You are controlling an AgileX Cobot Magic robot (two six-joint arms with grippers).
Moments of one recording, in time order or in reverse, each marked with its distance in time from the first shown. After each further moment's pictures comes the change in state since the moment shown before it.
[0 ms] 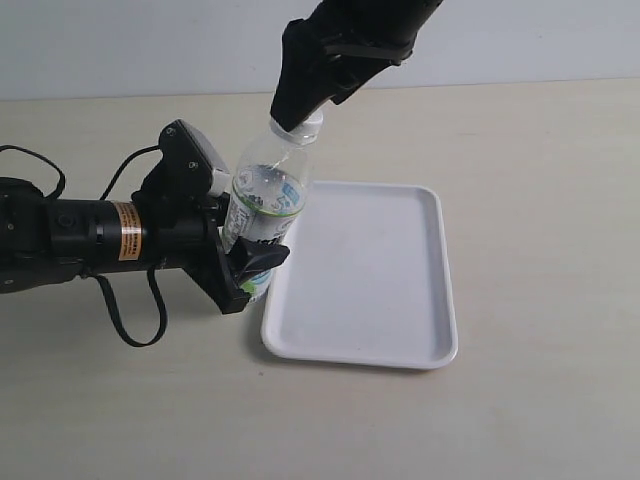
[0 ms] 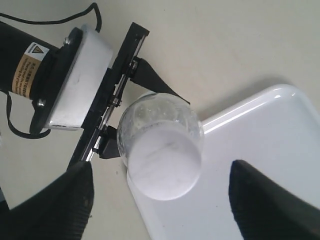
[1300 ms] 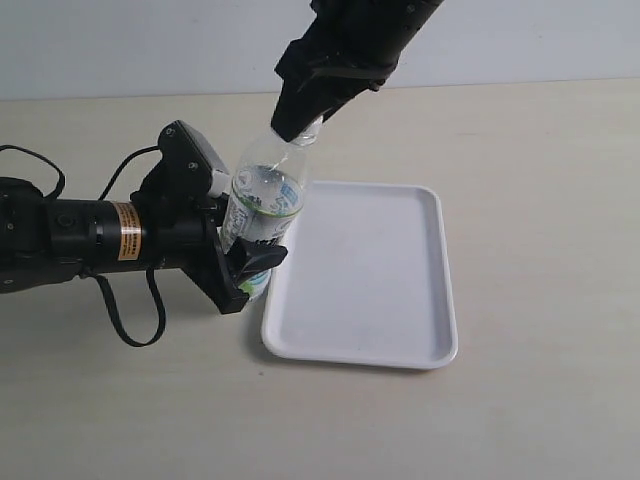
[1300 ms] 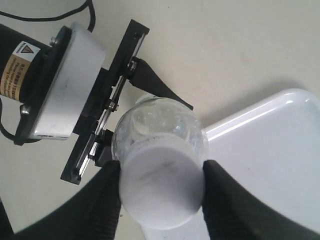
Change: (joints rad) left arm 0.000 0.000 0.000 -0.002 0.008 0.004; right arm 0.002 0.053 0.000 0.032 -0.024 -0.038
